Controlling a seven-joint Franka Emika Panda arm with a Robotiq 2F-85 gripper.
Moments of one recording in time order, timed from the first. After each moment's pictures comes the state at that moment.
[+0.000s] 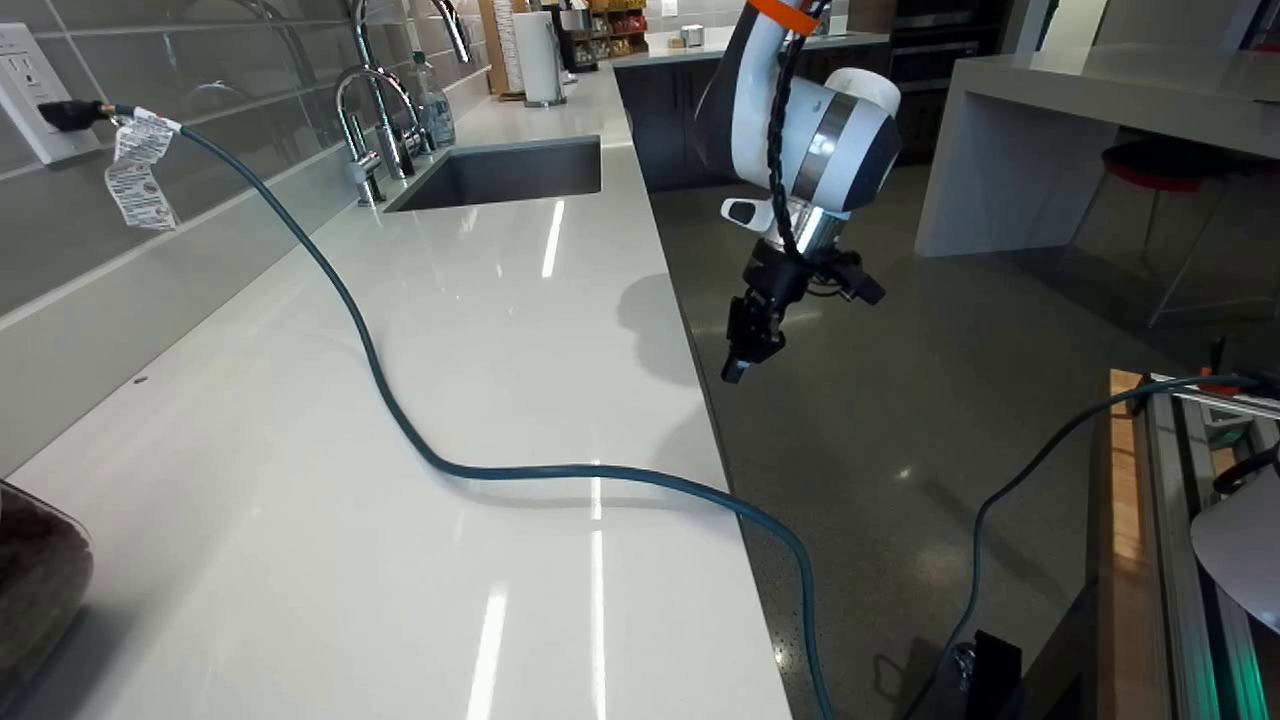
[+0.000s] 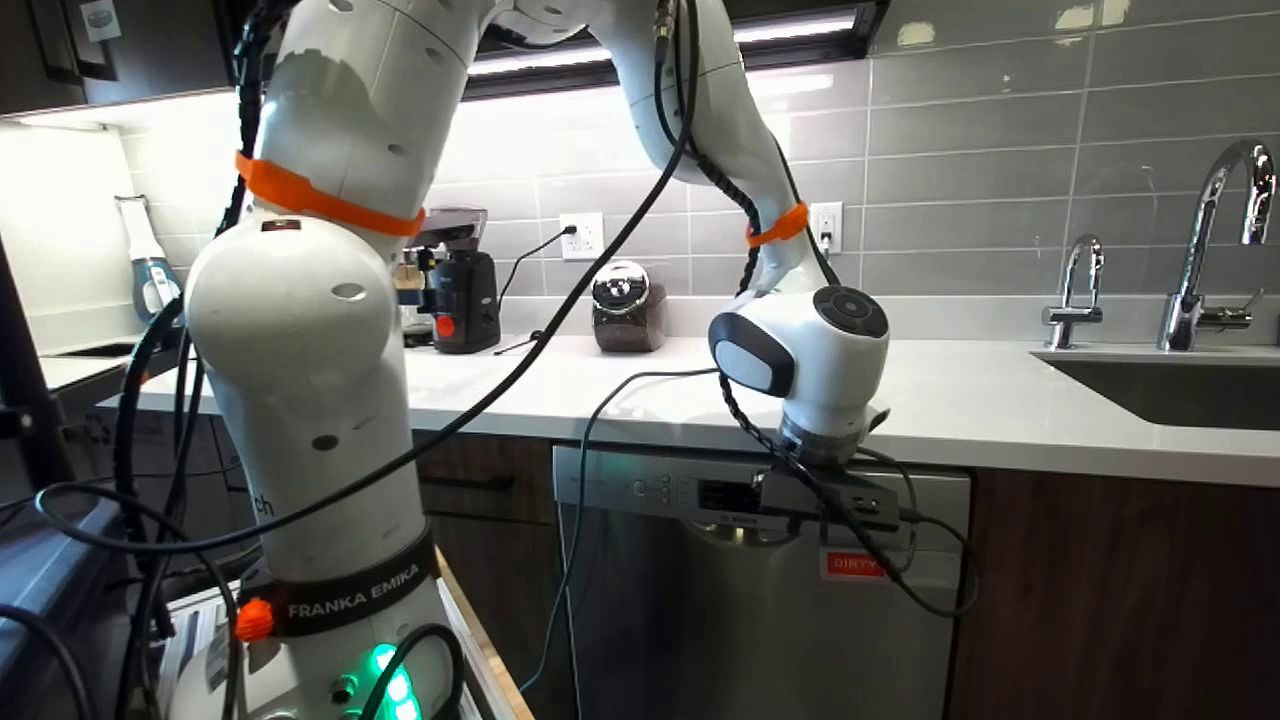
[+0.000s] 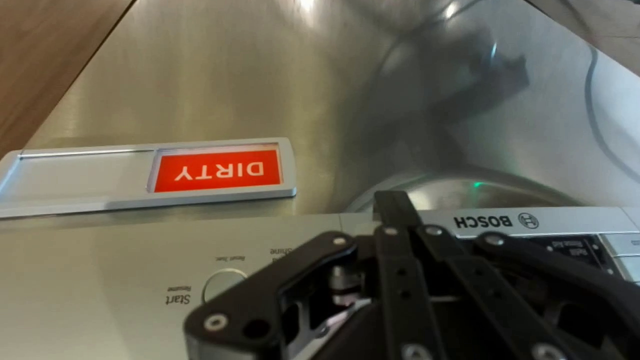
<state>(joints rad) -0.09 0.41 -0.05 -2.39 1.26 2.70 -2.10</state>
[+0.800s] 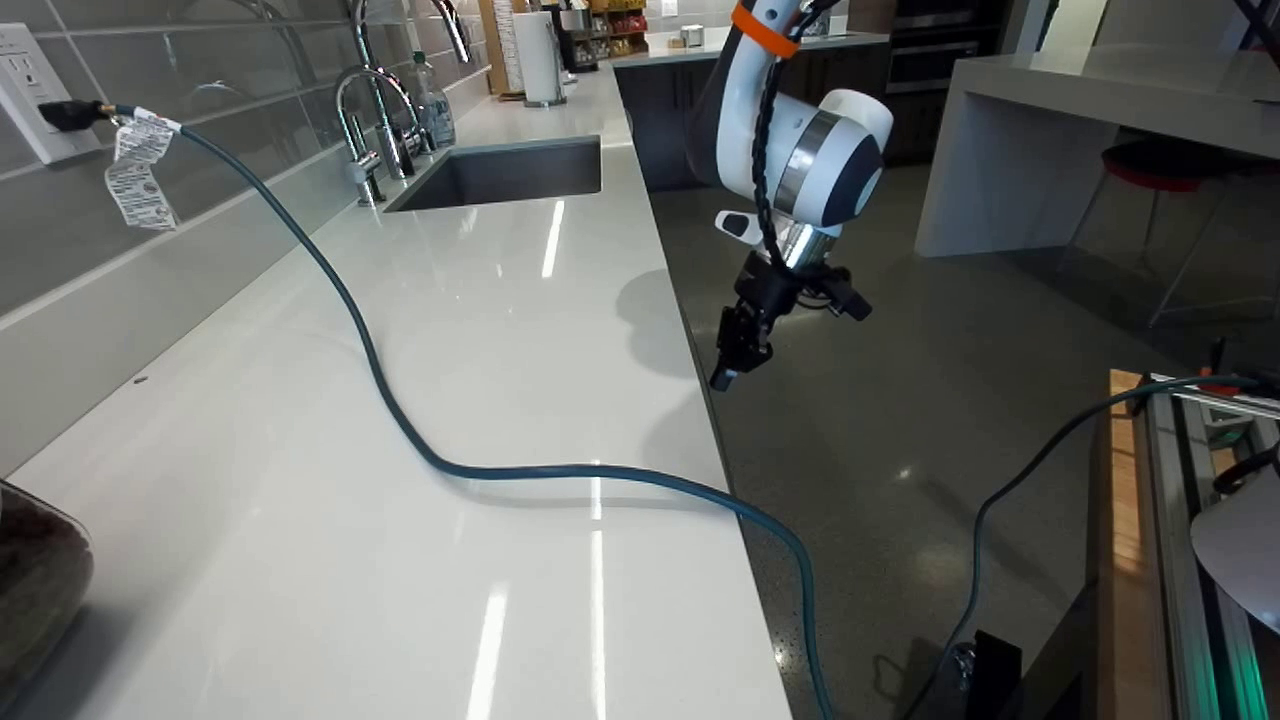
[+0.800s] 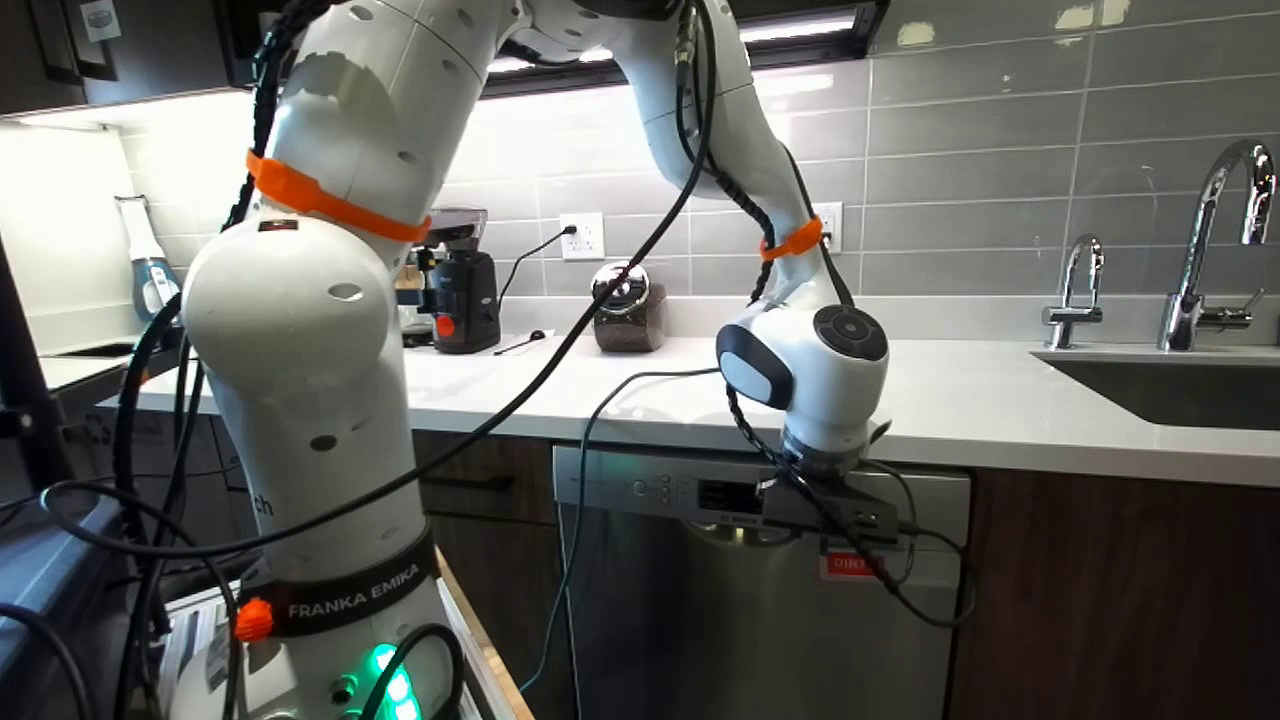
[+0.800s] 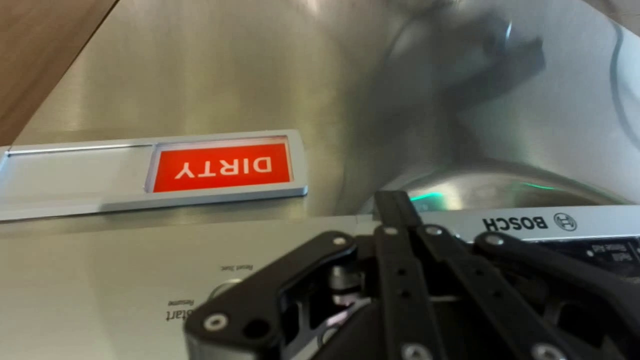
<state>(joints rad) -0.10 0.47 -0.03 -2.34 1.37 2.70 -2.19</state>
